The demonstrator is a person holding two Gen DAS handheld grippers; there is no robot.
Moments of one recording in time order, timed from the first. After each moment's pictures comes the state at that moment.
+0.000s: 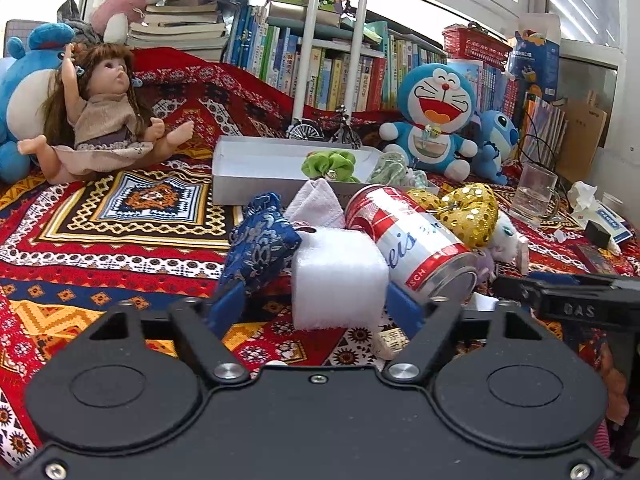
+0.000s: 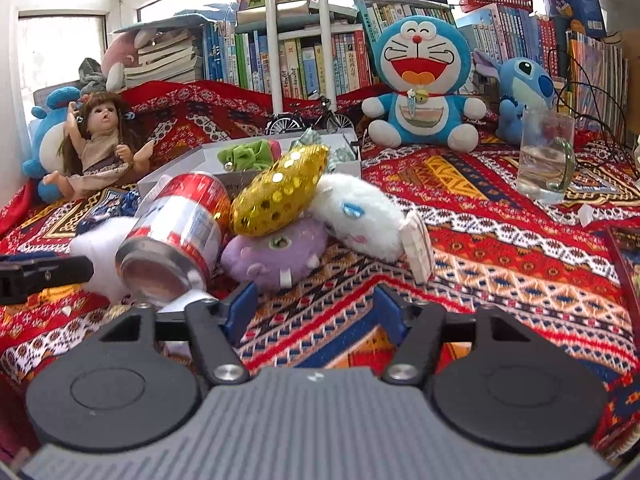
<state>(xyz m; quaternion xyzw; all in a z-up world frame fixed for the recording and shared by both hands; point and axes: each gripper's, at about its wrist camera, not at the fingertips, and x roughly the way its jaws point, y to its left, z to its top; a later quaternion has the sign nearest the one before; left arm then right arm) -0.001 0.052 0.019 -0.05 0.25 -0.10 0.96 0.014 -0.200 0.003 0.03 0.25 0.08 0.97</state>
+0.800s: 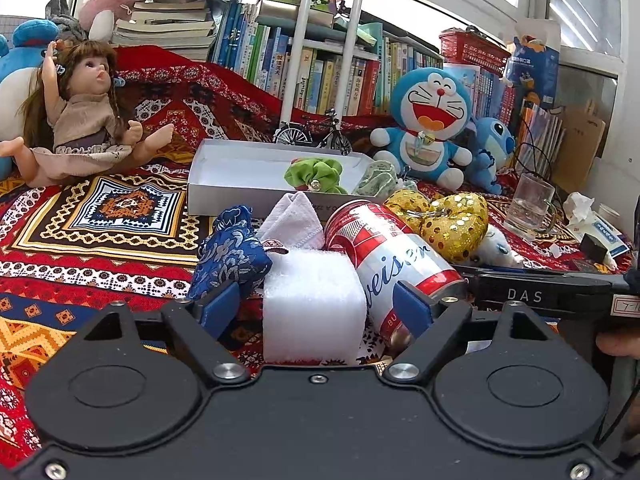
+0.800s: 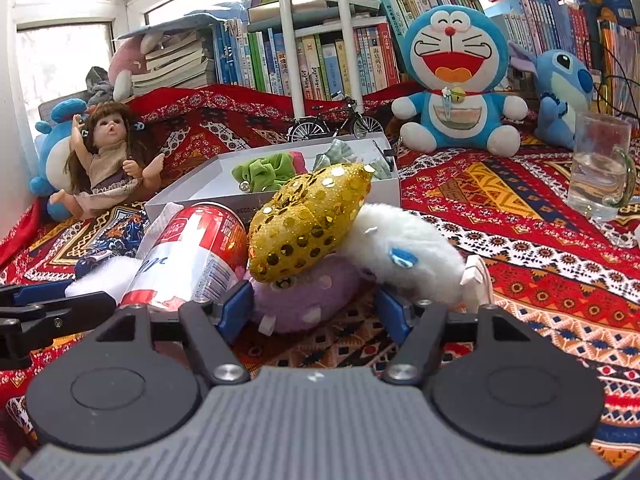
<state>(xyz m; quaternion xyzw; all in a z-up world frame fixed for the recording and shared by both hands) 0.024 0.036 0.021 -0.06 0.25 -0.10 0.96 0.064 -0.191 0.003 0.06 0.25 0.12 0.96</state>
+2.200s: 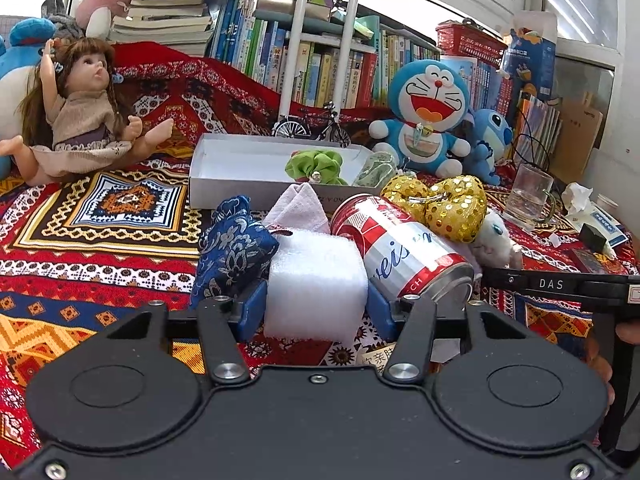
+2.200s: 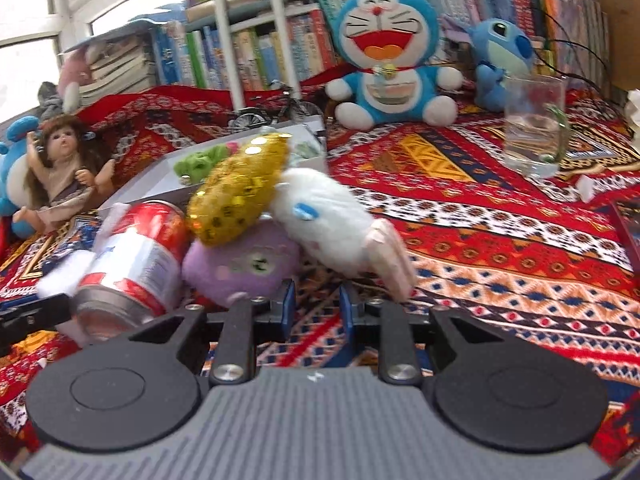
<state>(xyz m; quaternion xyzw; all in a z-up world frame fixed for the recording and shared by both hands) 0.018 0.040 0.019 -0.05 0.25 -0.11 0.96 0.050 -0.225 -0.001 0.10 0.28 0.04 0.95</state>
